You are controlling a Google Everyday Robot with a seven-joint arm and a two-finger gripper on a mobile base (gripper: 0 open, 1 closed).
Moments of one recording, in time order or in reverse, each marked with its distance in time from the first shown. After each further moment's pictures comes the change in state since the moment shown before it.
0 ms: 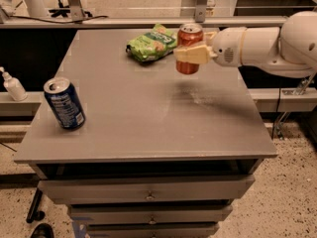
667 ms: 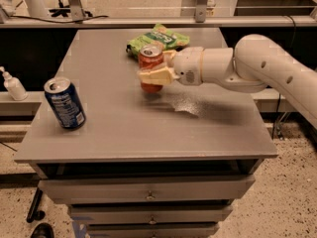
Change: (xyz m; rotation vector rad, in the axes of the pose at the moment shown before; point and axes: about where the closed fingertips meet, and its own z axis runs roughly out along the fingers) arm 0.018 0.078 0.077 -0.187 -0.048 -0.101
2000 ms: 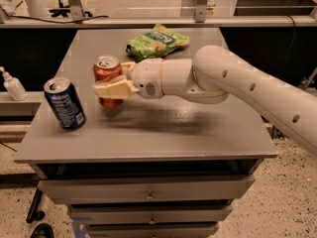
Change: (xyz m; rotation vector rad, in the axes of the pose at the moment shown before) arm -0.025 0.092 0.078 -0.158 -0.059 0.054
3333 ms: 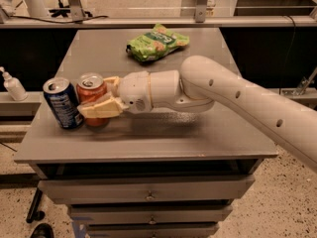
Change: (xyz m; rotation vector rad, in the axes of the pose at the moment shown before) arm 0.014 0.052 0.026 -0.178 -0.024 -0.060
